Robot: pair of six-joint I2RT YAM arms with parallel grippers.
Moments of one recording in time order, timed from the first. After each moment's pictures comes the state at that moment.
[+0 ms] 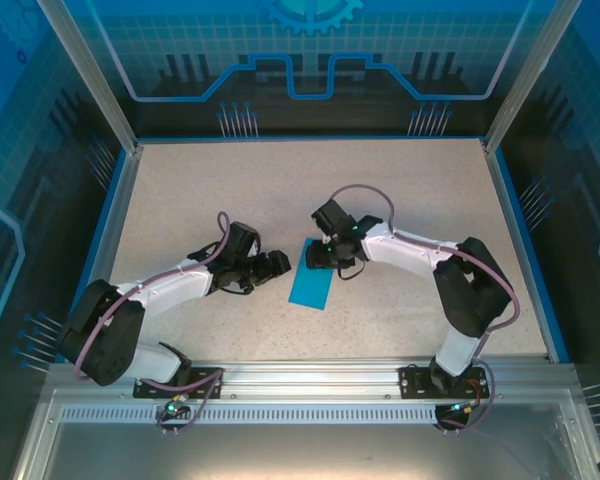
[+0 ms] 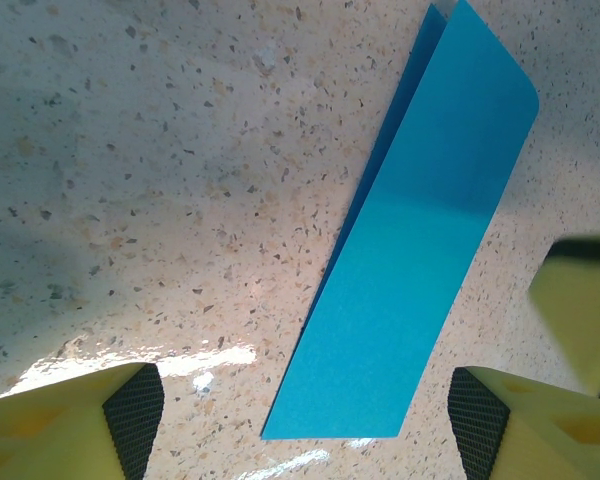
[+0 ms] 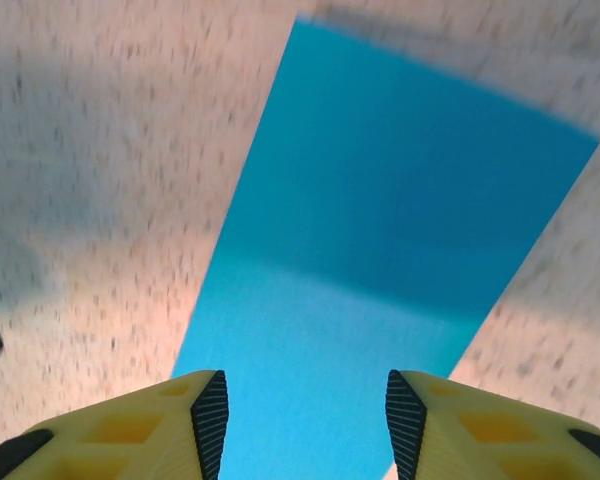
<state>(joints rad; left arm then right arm) -0.49 1.39 0.67 -0.23 0.29 -0.93 0.68 1.77 1.19 -0.57 -0.09 0.60</state>
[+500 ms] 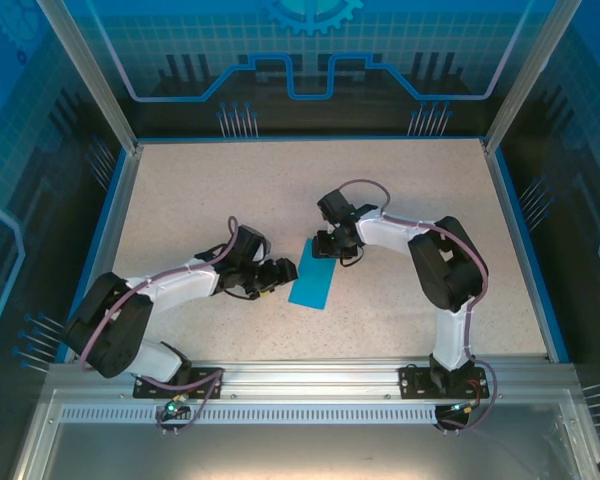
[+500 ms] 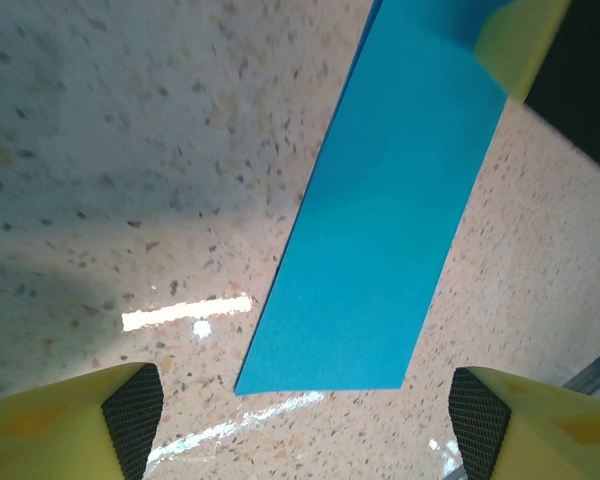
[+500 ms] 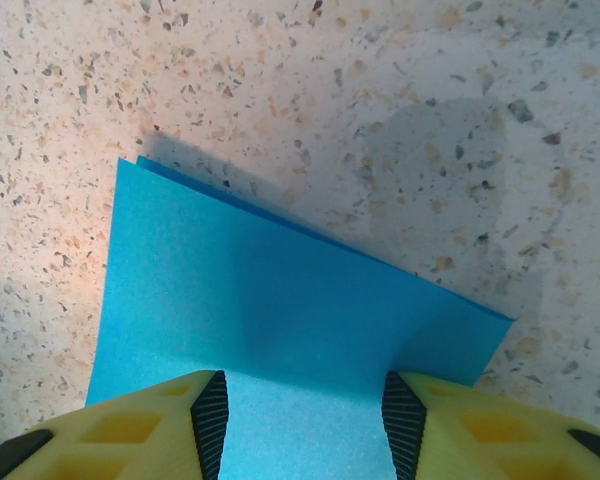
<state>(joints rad) -0.53 1.46 0.68 -0.23 0.40 -0.92 0.58 1.95 1.26 -0.54 -0.11 0.56</state>
